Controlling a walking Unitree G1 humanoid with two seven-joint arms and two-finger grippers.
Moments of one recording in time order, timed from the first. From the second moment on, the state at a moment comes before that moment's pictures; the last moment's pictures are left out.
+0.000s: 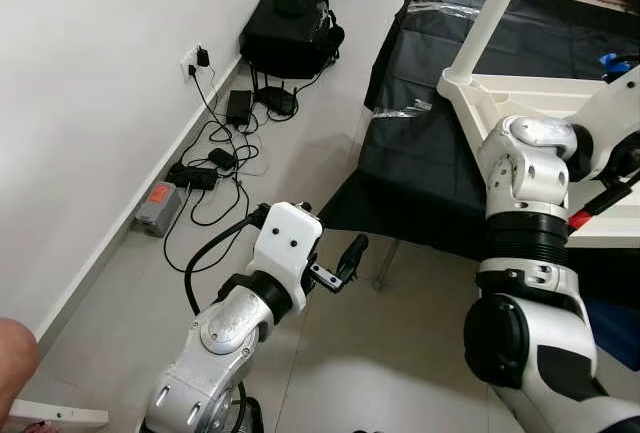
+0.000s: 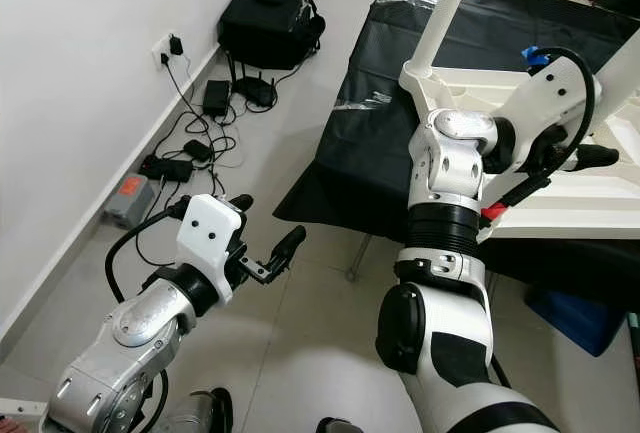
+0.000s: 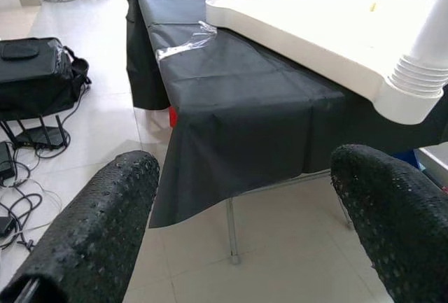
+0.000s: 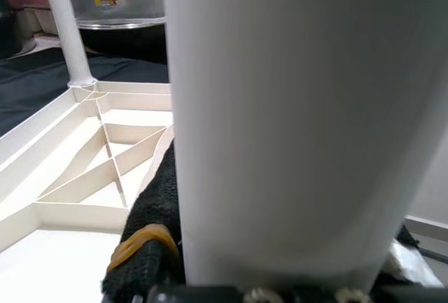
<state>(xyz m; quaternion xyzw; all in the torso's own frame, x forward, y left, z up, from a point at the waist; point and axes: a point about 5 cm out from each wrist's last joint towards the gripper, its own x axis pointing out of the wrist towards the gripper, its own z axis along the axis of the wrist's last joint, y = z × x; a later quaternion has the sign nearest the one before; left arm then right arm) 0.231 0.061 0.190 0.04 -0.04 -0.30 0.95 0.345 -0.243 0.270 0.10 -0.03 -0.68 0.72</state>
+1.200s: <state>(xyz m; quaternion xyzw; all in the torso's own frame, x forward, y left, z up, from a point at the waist) 0.231 0.060 0.191 0.04 -0.05 -0.30 0.95 0.348 -0.235 0.272 0.11 -0.04 -0.68 0.72</state>
